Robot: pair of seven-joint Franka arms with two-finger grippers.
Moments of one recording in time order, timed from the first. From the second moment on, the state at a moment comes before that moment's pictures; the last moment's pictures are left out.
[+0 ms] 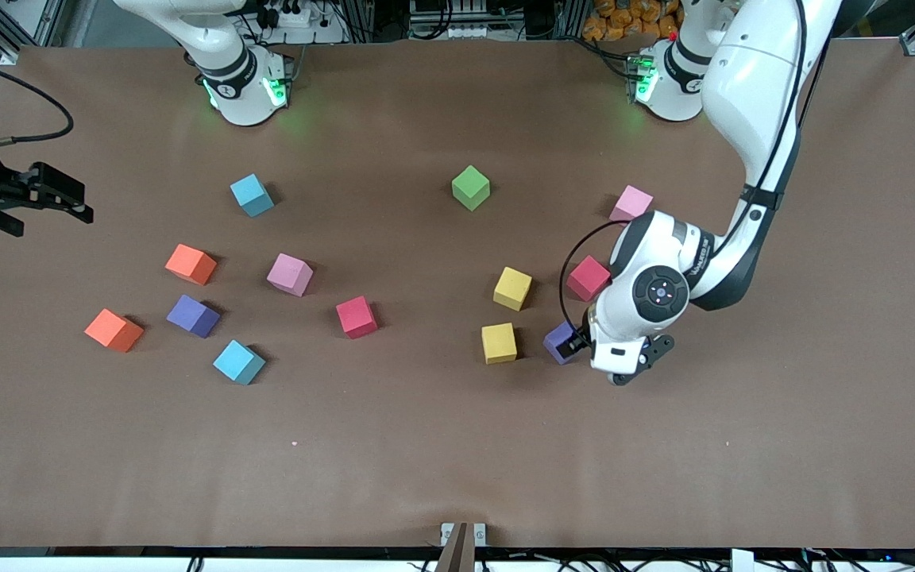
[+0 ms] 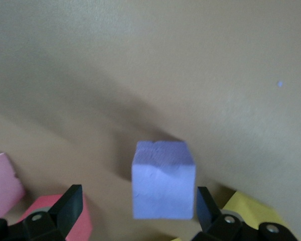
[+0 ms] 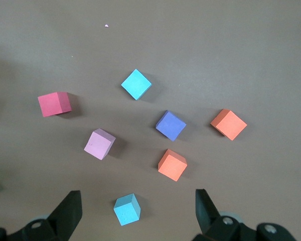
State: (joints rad) left arm -0.27 0.68 -0.18 -1.54 0.02 2.18 -1.11; right arm 0.01 0.03 -0.02 -1.54 0.05 1.56 -0.18
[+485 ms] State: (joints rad) left arm -0.28 0.73 -0.18 -1.54 0.02 2.25 -1.20; right arm 0.05 0.04 -0.02 -1.63 0.05 1.69 -0.19
